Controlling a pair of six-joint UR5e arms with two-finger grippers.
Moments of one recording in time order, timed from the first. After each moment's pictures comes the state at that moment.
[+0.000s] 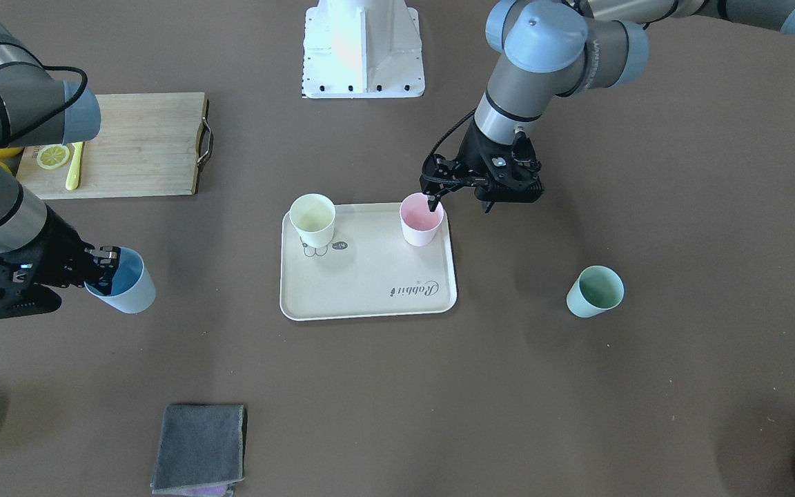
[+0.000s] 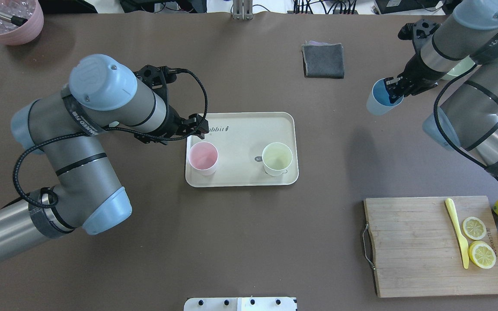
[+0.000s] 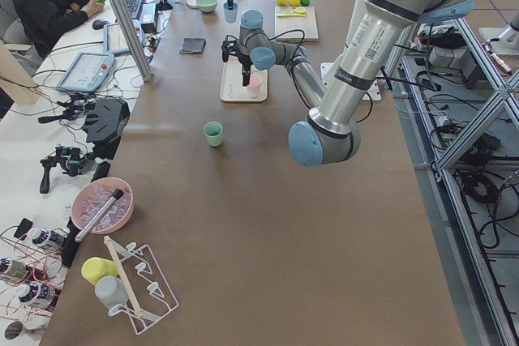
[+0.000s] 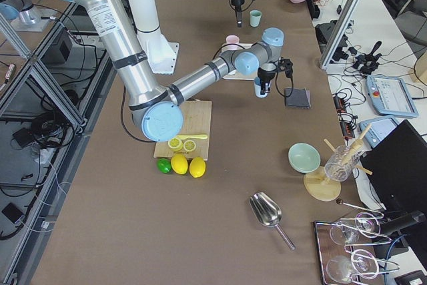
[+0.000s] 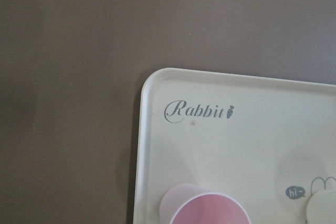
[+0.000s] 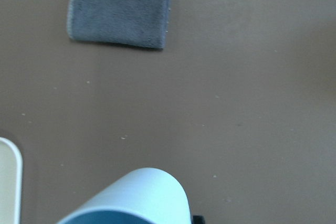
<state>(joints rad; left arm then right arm) -0.71 -2.11 -1.80 -1.74 -1.99 -1.20 1.01 -1.09 1.66 -1.57 2.21 0.70</state>
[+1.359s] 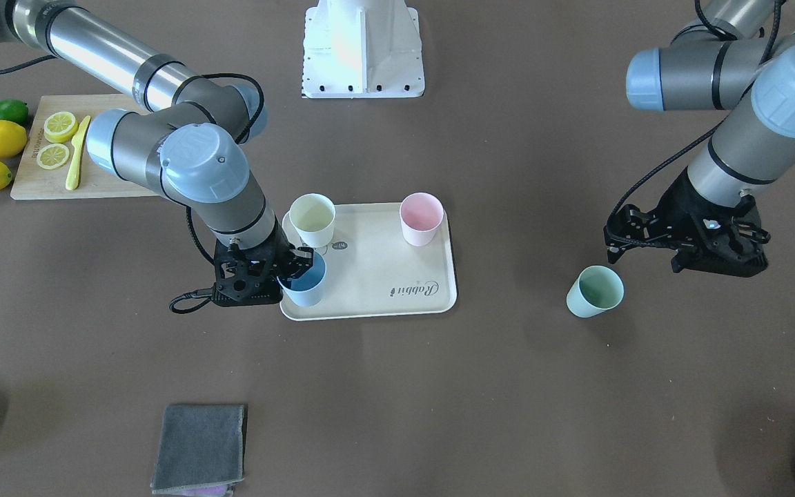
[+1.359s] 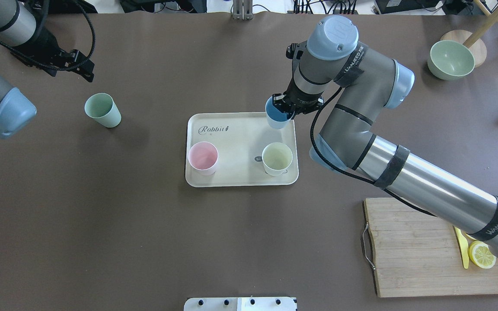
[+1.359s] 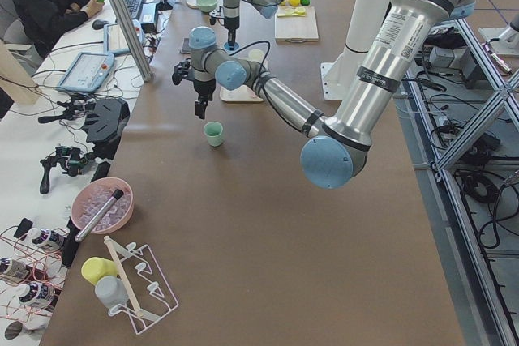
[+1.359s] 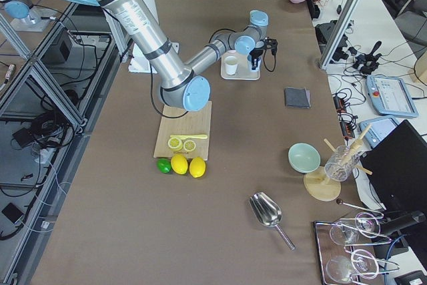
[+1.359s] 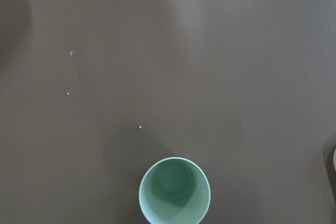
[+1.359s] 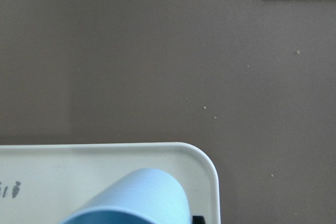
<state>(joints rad) -1.06 -2.02 -1.70 -1.62 -2.17 -0.59 0.73 -0.83 1.40 -1.37 2.05 1.08</state>
